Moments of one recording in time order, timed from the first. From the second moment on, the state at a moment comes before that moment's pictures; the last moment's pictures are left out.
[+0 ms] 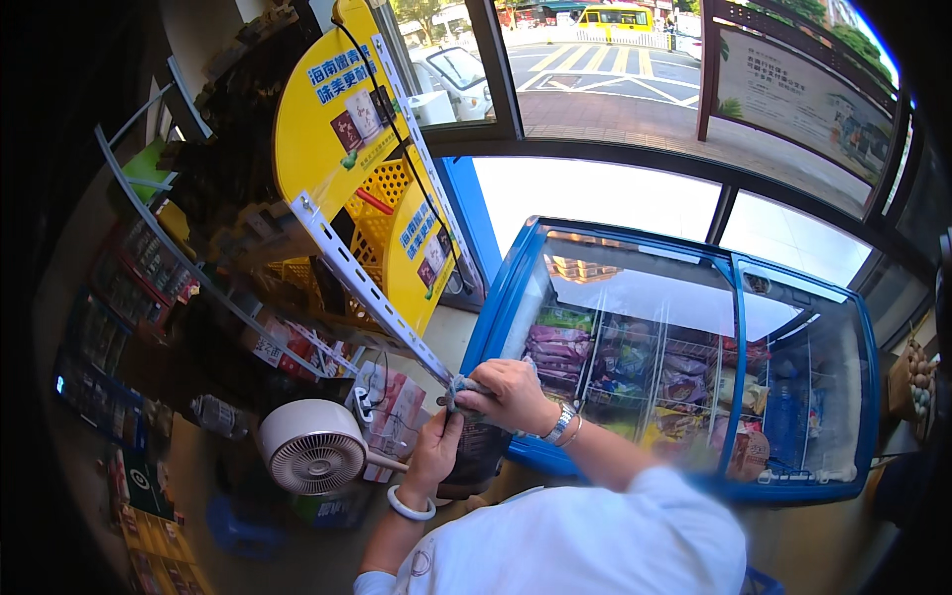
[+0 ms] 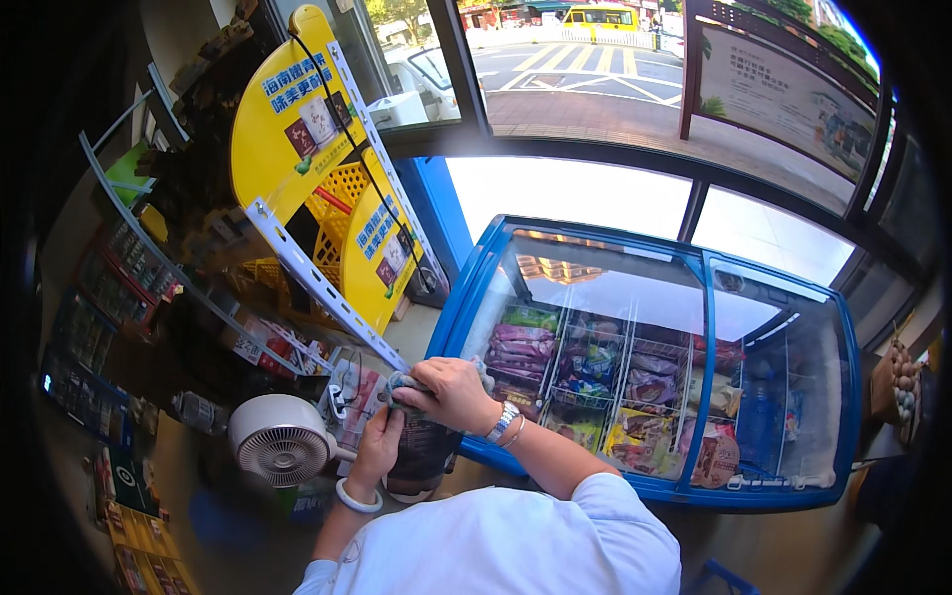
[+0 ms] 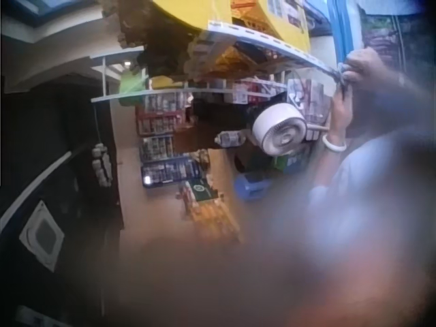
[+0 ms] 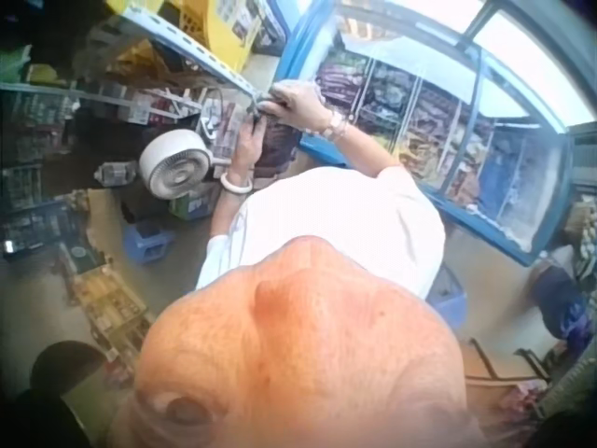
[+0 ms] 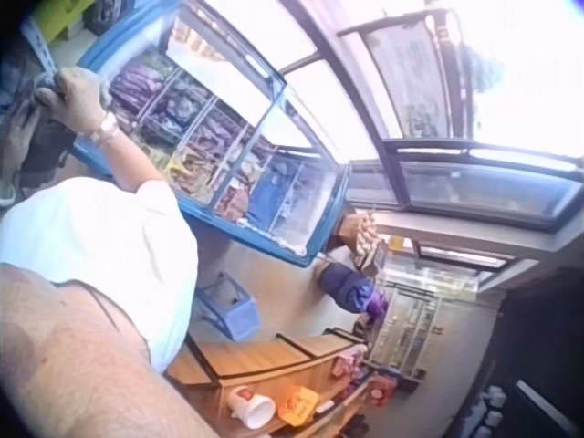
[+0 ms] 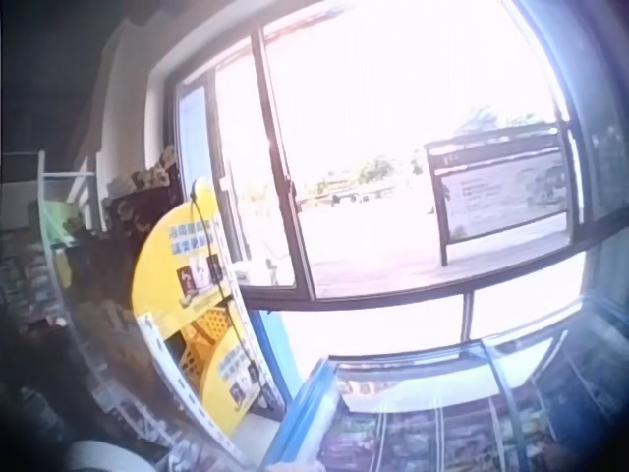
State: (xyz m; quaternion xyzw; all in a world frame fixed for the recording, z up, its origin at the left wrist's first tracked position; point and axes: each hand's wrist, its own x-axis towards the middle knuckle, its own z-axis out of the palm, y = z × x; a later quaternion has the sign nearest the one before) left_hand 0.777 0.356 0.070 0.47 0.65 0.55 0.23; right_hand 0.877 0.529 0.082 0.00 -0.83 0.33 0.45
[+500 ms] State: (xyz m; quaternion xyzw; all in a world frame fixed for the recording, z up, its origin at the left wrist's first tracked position) left_hand 0.778 0.341 0.082 0.36 0.60 0.68 0.20; right_hand 0.876 0.543 0.045 -0.10 -0.59 0.66 0.45
